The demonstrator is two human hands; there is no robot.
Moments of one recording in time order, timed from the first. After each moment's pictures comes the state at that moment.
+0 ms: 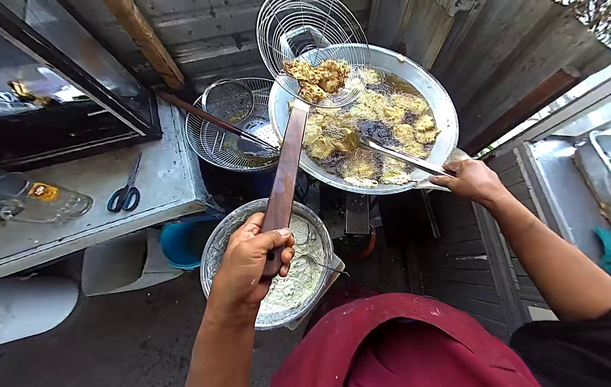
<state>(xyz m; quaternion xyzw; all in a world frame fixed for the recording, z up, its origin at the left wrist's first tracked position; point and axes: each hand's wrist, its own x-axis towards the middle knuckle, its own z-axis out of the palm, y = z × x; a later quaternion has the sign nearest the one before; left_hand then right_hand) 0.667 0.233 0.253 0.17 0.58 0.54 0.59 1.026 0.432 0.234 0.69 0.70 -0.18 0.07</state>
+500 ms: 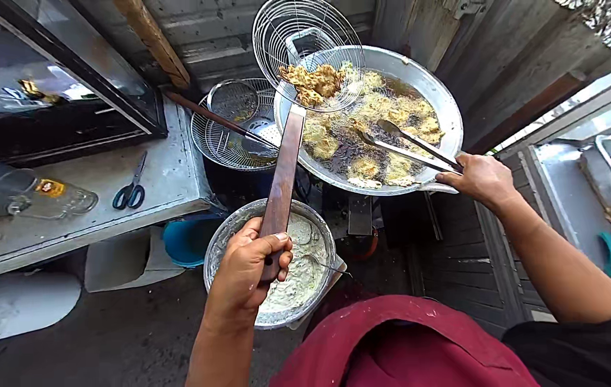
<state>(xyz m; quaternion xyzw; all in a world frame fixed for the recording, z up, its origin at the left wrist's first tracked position) 0.661 0.226 0.253 0.16 0.59 0.54 0.58 1.004 0.424 0.258 0.72 0.68 -0.11 0.09</state>
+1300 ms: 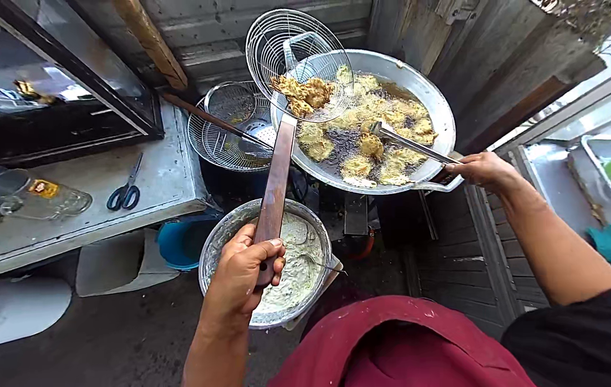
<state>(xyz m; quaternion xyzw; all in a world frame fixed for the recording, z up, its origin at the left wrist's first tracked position) 0.663 0.213 0.245 0.17 0.61 0.53 0.56 1.067 0.459 0.227 0.73 0.58 -0.35 -0.10</state>
